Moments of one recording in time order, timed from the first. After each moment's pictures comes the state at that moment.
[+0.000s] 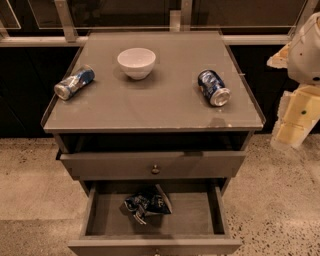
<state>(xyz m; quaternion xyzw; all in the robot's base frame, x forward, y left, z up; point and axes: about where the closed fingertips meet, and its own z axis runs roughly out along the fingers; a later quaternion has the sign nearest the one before) 0.438 -0.217 0.976 -0.60 0.78 -0.03 0.16</state>
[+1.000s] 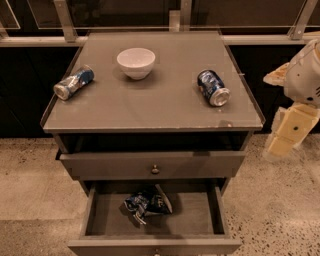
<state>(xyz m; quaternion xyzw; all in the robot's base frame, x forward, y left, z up) 0.439 -0.219 0.942 -0.58 0.79 0.01 0.19</state>
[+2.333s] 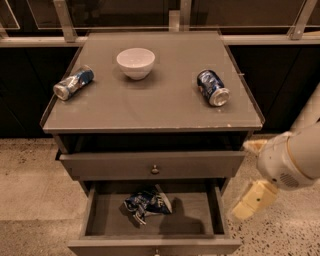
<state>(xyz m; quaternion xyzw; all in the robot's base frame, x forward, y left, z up) 0.388 -0.188 0.813 -0.50 0.82 0.12 0.24</state>
